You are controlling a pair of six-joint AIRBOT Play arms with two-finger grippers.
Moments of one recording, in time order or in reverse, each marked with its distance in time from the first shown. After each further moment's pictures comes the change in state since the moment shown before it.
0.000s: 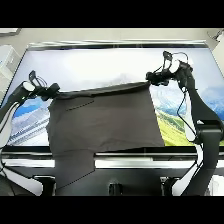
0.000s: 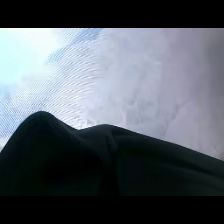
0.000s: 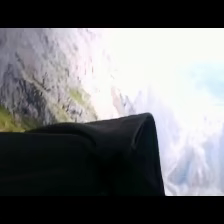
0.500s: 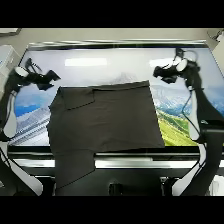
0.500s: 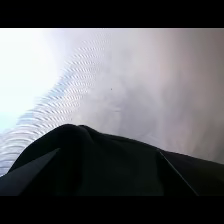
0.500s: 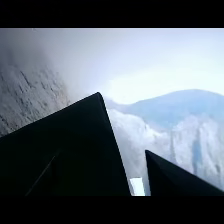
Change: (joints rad) left arm 0.066 -0.158 0.492 -0.015 -0.373 -0.076; right arm -0.090 0.037 0.046 -0.020 -0.011 0.119
